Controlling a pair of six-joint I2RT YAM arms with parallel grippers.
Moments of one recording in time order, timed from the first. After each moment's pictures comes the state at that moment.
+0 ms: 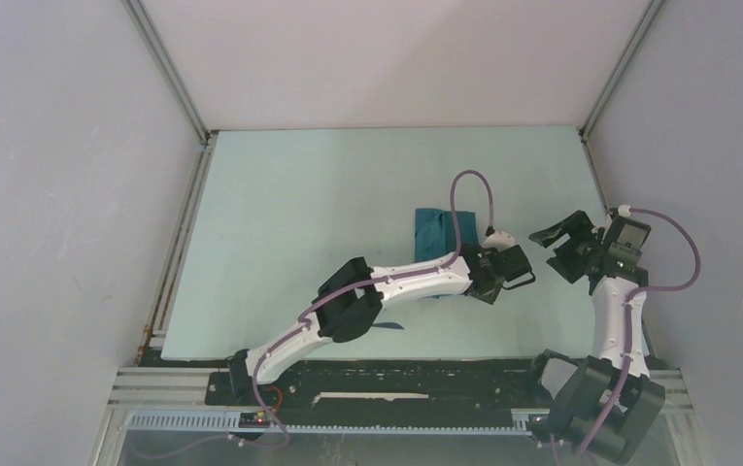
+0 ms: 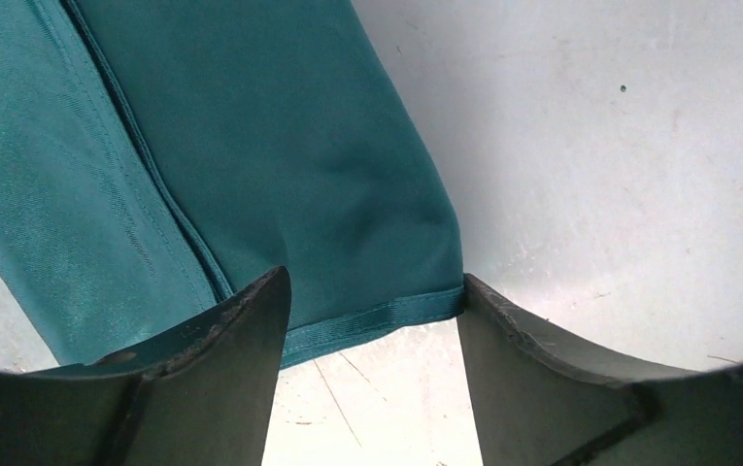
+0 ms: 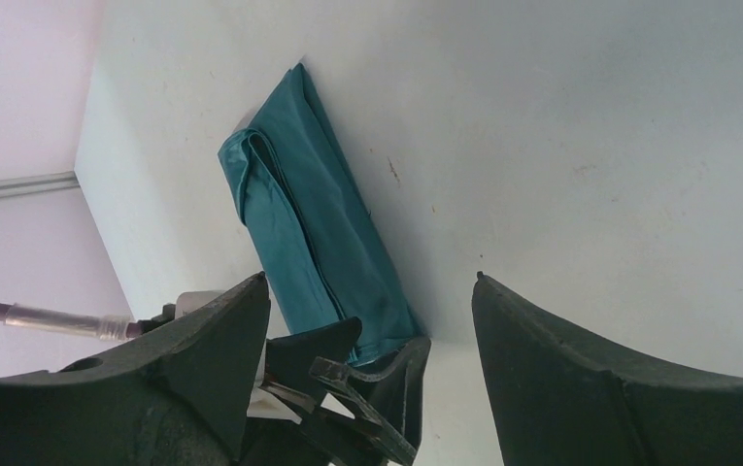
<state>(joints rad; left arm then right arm) -1.22 2.48 2.20 -0.89 -0.44 -0.65 -0.46 1.02 0.70 -0.47 -0.50 0.58</state>
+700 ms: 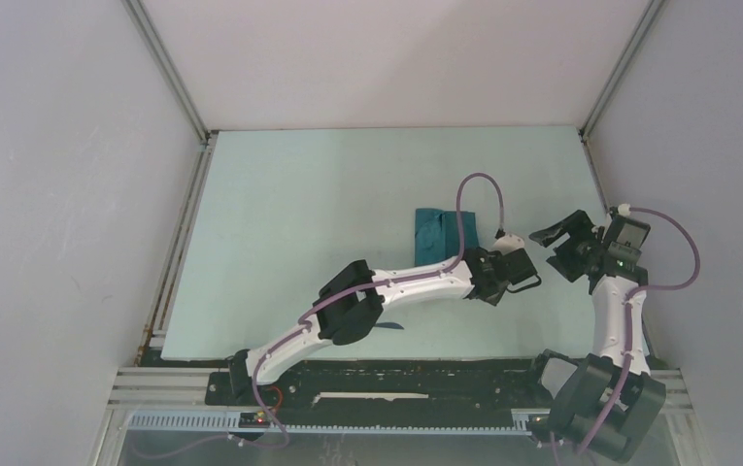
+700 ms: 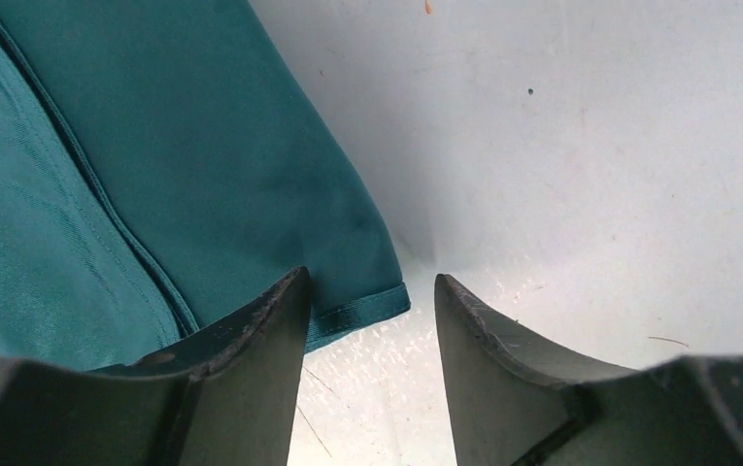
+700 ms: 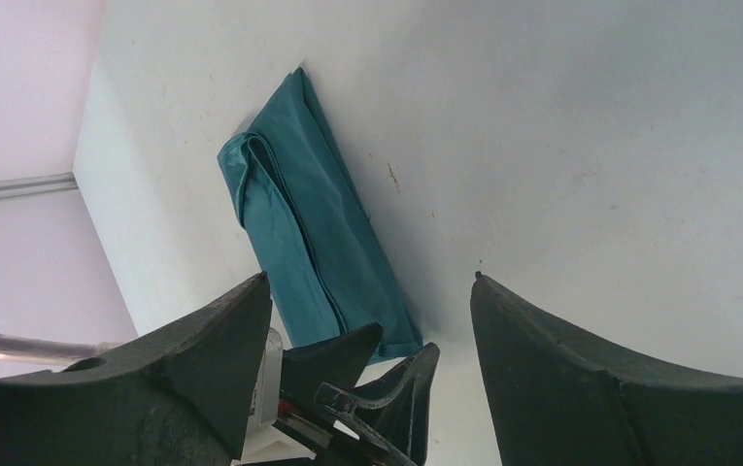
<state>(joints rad) -1.24 2.48 2.20 -0.82 -0.43 -0.58 -0.45 1.03 0.70 -0.45 -0.50 0.58</state>
